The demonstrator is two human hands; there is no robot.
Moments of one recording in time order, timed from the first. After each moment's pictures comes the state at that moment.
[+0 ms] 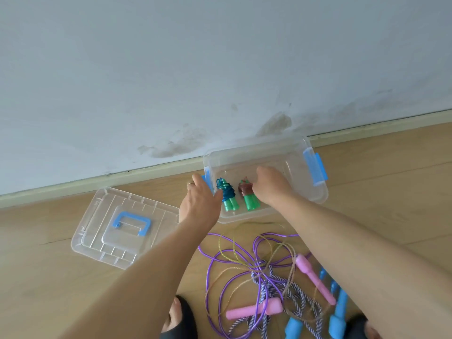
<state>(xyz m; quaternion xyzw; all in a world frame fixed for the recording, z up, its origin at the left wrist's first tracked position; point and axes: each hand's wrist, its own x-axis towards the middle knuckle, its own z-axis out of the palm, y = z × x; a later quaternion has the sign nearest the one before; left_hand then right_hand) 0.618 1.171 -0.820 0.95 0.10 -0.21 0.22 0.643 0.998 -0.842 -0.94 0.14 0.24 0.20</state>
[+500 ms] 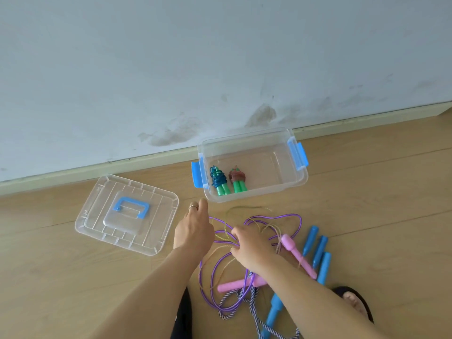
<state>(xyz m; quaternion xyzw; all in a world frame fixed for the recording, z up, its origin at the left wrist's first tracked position) 0.517 1.185 -0.829 0.96 0.01 -0.22 0.16 0.467 1.035 -0.855 -0.92 0.01 0.31 0.22</state>
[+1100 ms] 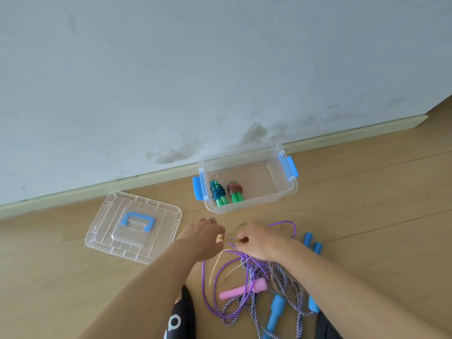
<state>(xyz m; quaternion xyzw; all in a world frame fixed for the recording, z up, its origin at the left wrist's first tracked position) 0.528 1.189 -0.789 0.90 -0.24 -0.36 0.05 0.493 1.007 -0.791 -0.90 -0.06 0.36 0.22</state>
